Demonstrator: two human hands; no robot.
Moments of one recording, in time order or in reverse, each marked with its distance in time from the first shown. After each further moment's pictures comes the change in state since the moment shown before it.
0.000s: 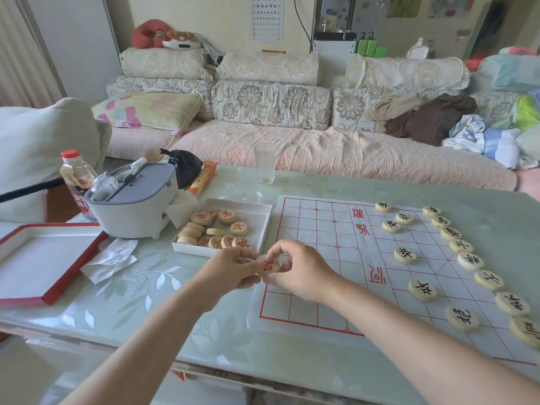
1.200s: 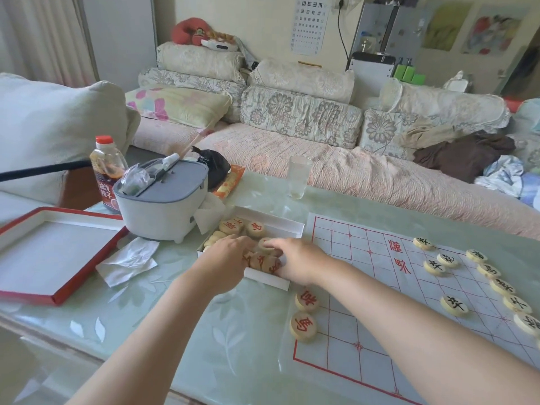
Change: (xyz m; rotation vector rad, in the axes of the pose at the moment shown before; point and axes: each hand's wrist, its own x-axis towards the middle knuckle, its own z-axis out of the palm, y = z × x) left_hand 0.057 -0.009 -0.085 0.977 0.270 0.351; right_hand 0.122 -0.019 0.035 -0.567 -0.267 -0.019
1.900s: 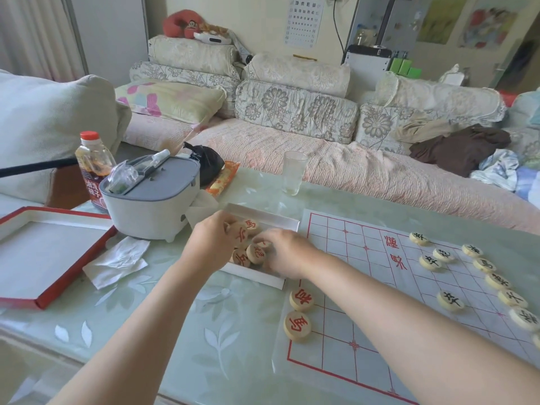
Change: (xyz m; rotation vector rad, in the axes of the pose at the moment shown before) left_hand 0.018 0.011 -0.019 -0.233 0.254 -0.260; right_hand 0.015 0.000 0.002 -0.003 0.050 -0.020
